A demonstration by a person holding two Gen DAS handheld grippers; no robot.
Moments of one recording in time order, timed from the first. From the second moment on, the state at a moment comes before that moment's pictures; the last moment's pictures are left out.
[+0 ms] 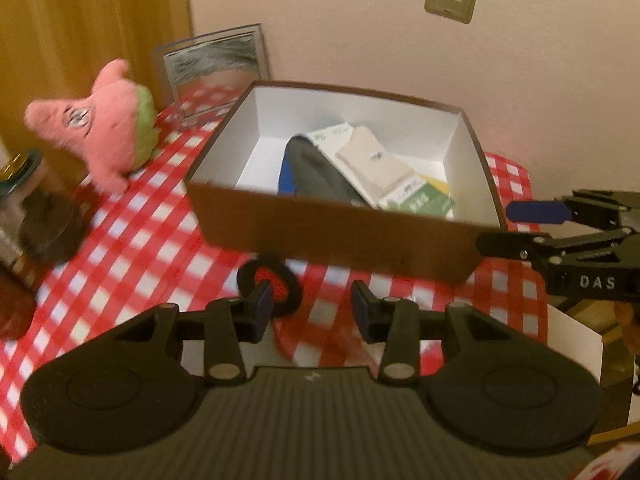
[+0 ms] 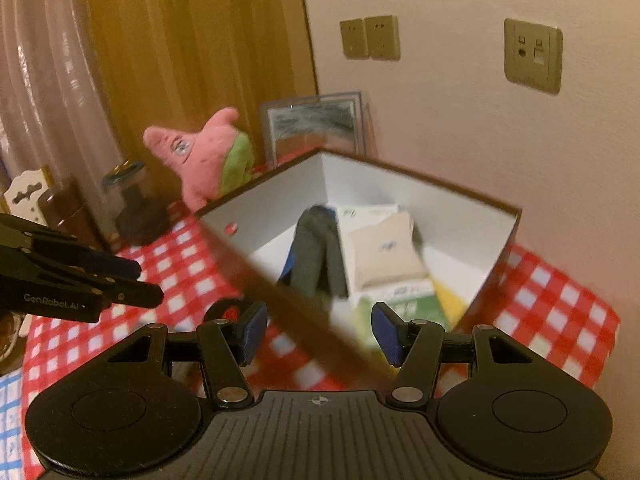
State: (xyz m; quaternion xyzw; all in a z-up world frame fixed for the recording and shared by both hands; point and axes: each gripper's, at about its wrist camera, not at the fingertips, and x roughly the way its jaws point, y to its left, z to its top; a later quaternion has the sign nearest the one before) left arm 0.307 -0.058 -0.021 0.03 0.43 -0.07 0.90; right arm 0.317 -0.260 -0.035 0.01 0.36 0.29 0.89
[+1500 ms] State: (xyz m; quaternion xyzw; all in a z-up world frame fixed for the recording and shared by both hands) left arm 0.214 -0.041 -0.084 -0.03 0.50 0.02 0.87; right arm 0.248 -0.199 -0.111 -0.09 0.41 0.43 0.80
